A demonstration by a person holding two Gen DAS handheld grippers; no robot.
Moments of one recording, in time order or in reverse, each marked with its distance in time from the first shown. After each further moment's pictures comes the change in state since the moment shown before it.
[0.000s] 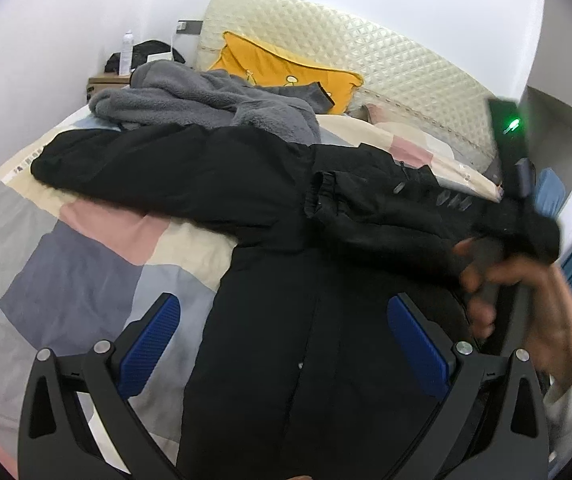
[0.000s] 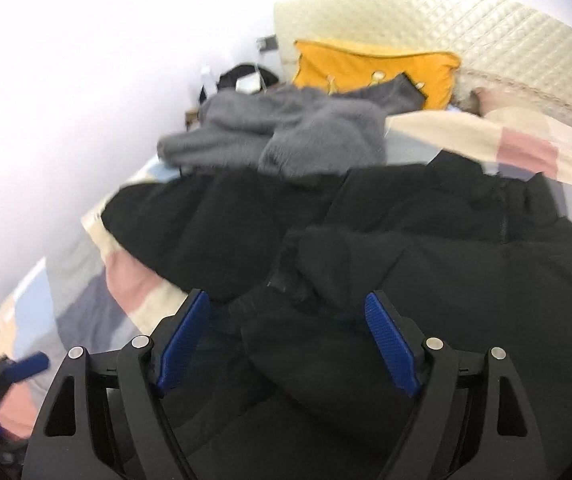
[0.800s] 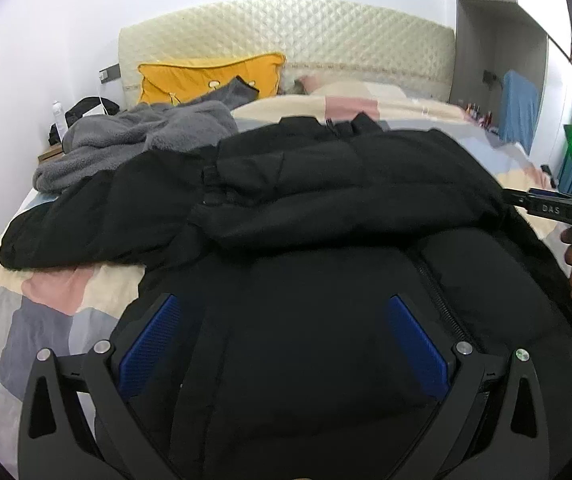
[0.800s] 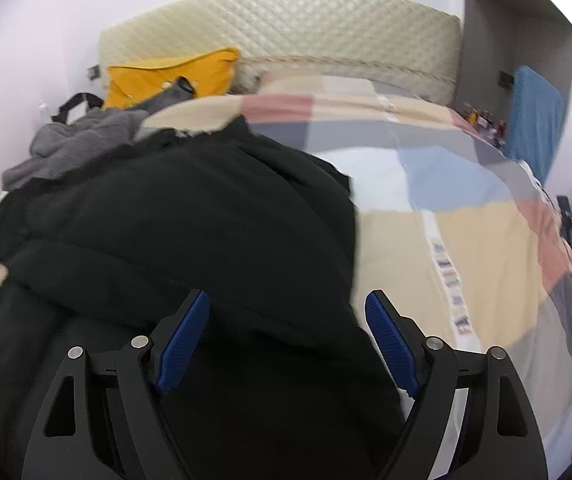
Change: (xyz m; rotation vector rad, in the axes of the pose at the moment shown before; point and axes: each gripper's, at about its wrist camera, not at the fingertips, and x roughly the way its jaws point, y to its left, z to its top) left arm 0.044 -0.117 -0.022 0.339 0.020 0.029; right arm -0.135 -0.223 -0.128 0.232 -0.004 -0.514
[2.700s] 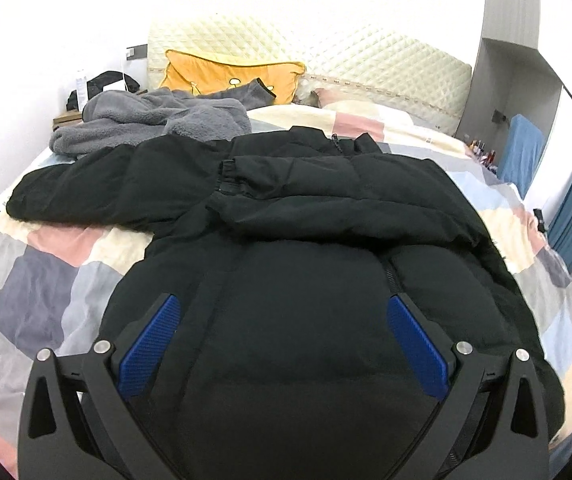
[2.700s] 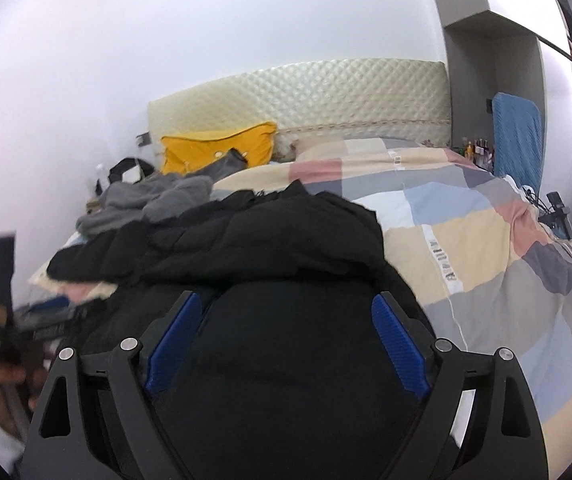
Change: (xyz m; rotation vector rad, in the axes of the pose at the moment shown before) left arm -0.053 0.000 -0.014 -0.175 -0.033 -0.041; right arm -0.213 0.066 -0.084 0.042 -0.240 0.152
